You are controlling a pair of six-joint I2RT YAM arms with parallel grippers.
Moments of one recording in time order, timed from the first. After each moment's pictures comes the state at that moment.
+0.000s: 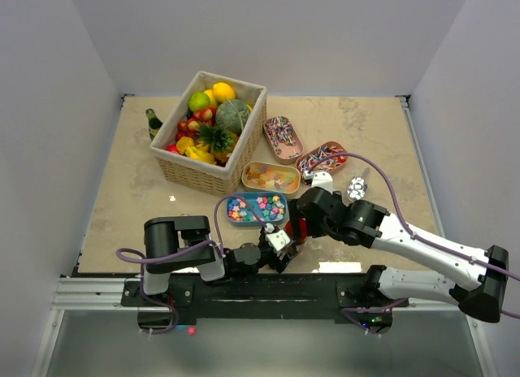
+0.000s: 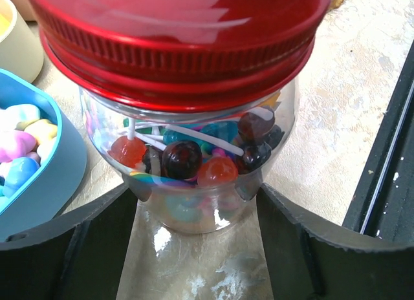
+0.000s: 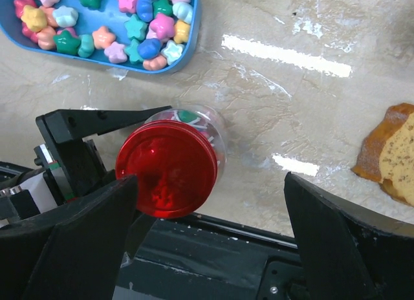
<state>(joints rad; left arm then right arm) -1.33 1.91 0.40 1.28 -0.35 -0.08 1.04 1.05 0.94 -0.90 0.42 0.73</state>
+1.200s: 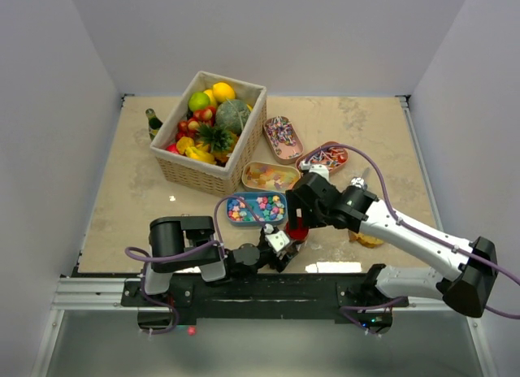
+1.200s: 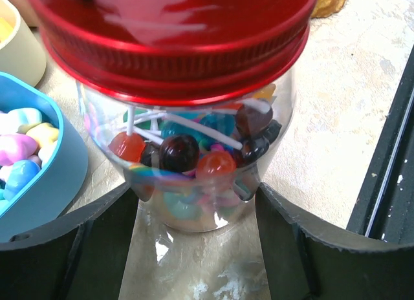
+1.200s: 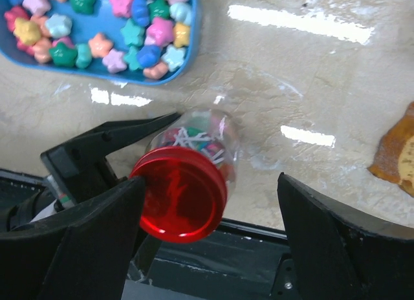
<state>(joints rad) -1.33 1.95 0.39 1.35 -0.35 -0.06 0.93 1.19 1.00 -0.90 0.30 0.72</state>
